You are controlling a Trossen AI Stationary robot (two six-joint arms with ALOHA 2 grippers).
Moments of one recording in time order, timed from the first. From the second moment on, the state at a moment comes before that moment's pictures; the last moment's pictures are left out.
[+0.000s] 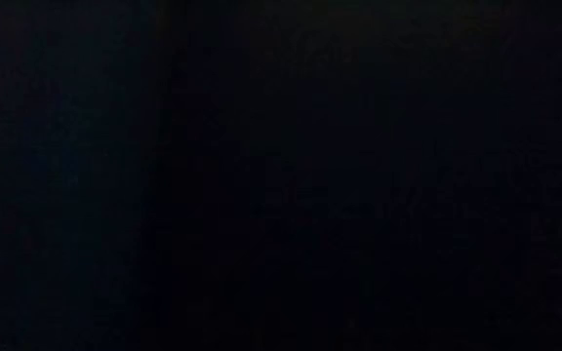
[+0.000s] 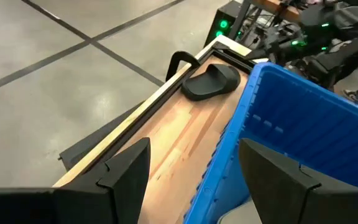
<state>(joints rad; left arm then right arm) 1.17 1.04 1.23 -0.77 0.56 0.09 -0.73 0.88 0.42 -0.30 0.32 1.55</state>
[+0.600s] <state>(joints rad) 1.18 1.06 1.23 -0.78 0.57 0.11 -0.98 1.29 0.42 0.09 0.03 1.40</state>
